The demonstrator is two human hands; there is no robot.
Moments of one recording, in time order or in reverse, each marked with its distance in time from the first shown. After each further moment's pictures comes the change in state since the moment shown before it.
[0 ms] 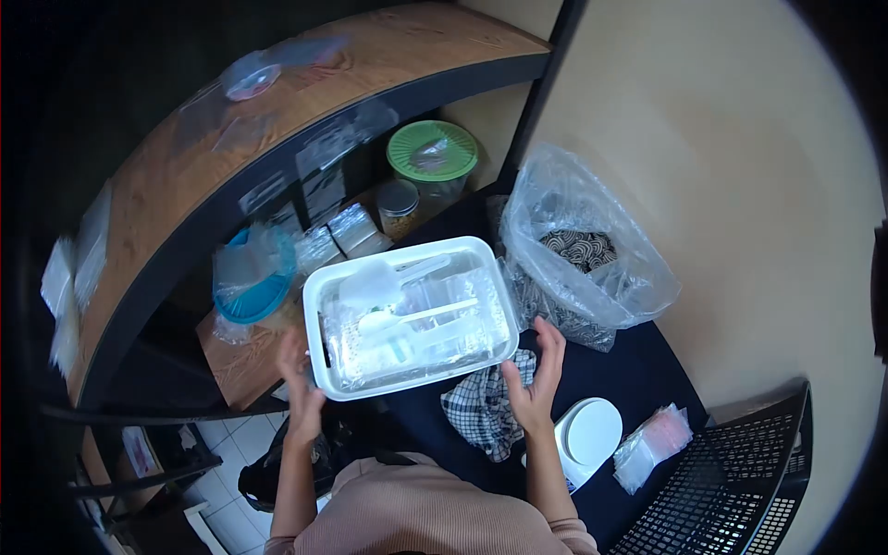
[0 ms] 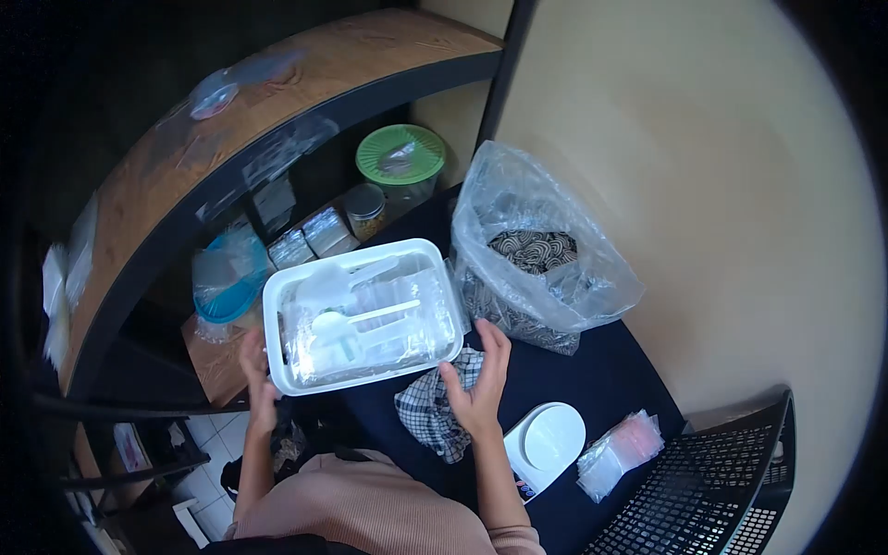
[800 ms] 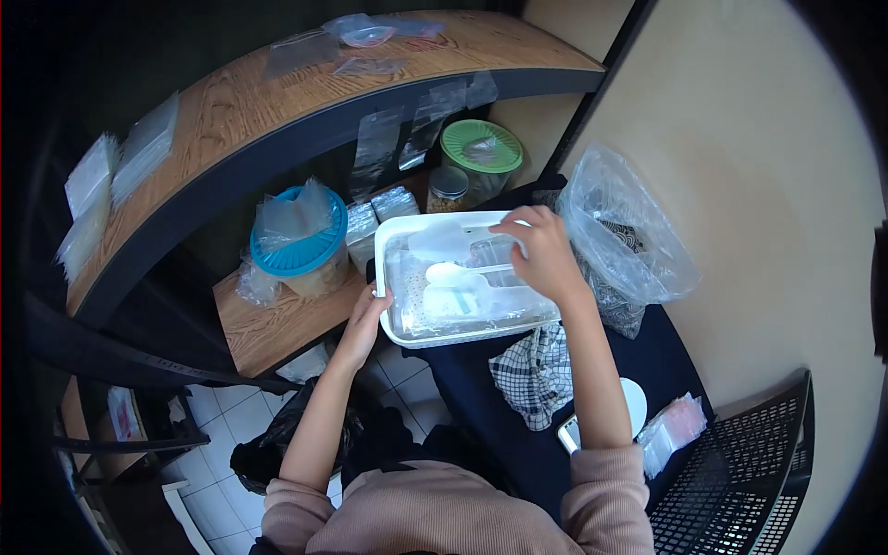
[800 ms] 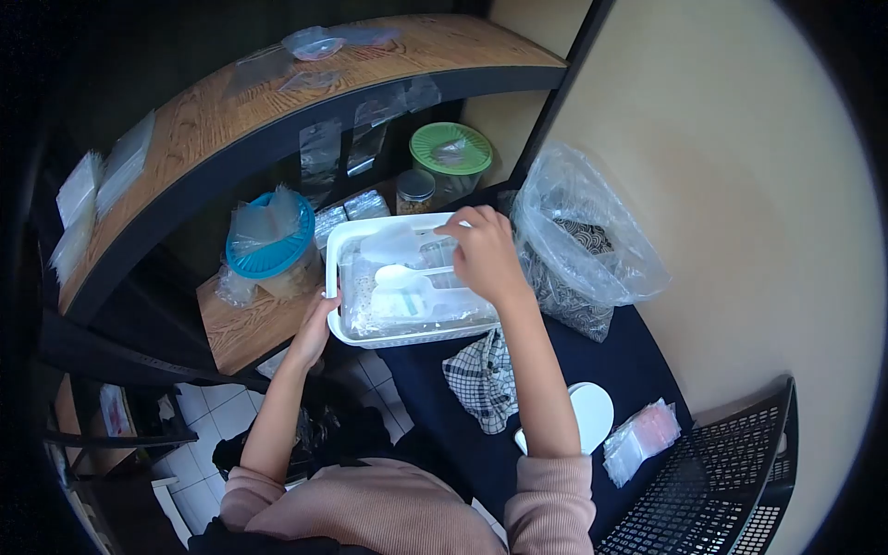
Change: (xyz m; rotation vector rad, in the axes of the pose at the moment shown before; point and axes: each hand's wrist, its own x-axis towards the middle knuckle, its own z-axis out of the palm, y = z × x) left_hand 0.019 -0.037 0.001 -0.496 -0.128 -0.356; right_hand 0.091 -0.045 0.066 -0.320 -0.393 -0.535
